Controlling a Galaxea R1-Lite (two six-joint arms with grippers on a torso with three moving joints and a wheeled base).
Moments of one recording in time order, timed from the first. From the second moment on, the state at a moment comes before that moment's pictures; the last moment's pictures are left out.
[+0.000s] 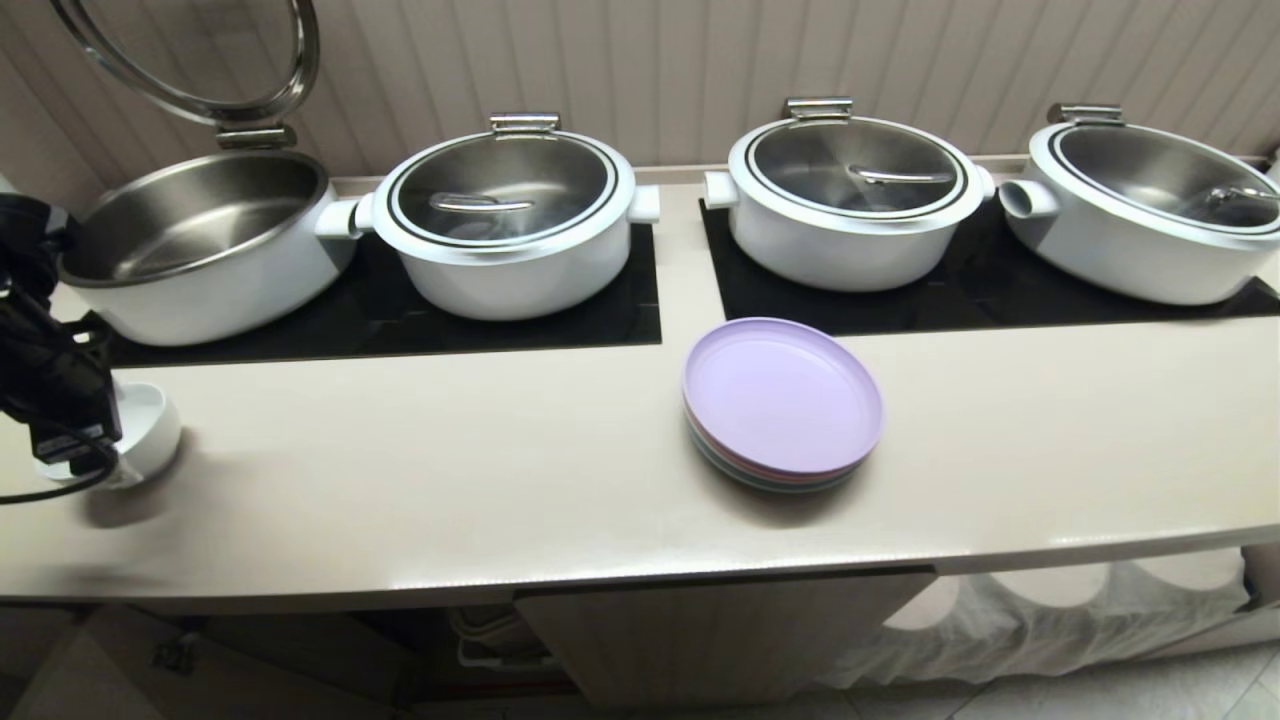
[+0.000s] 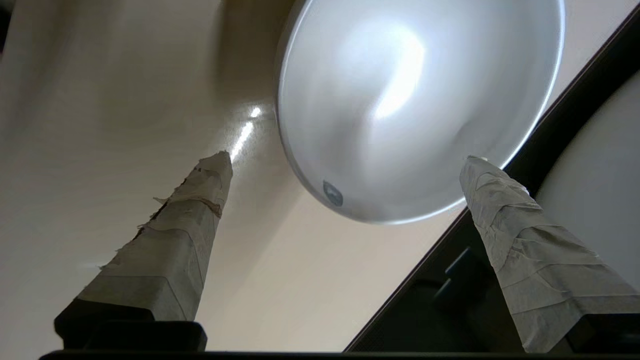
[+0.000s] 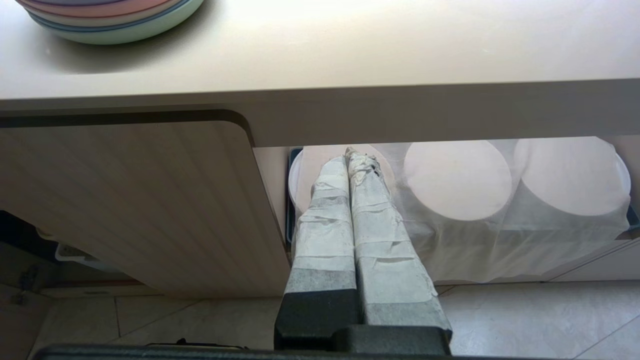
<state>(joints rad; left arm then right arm) 0.42 1.98 -1.77 0.84 0.12 -1.80 0.00 0.00 0.00 0.00 0.00 0.00</state>
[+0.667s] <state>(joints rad) 0.33 1.84 -1.76 0.84 0.22 -1.60 0.00 0.00 0.00 0.00 0.00 0.00</state>
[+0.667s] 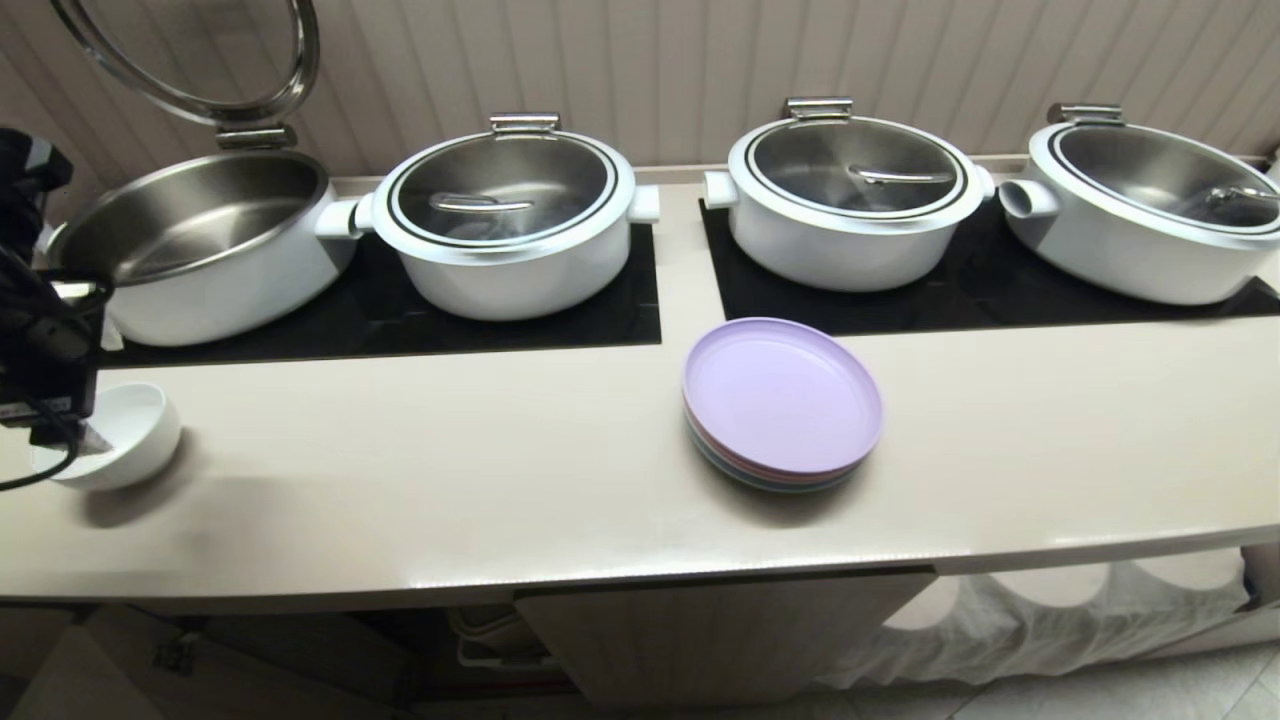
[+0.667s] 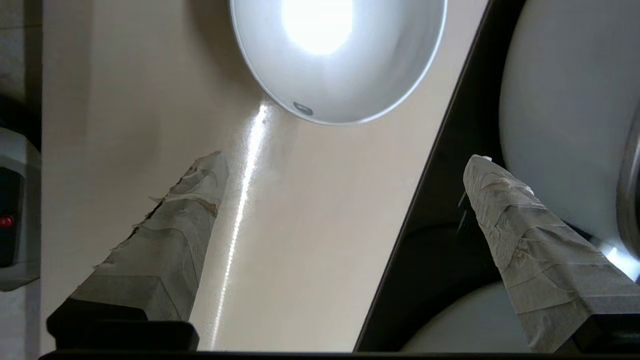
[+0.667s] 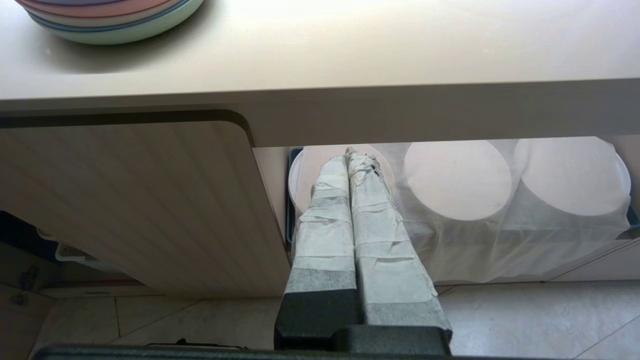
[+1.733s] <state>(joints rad) 0.20 1.62 -1.60 0.60 0.27 -0.83 0.00 0.00 0.00 0.00 0.00 0.00</state>
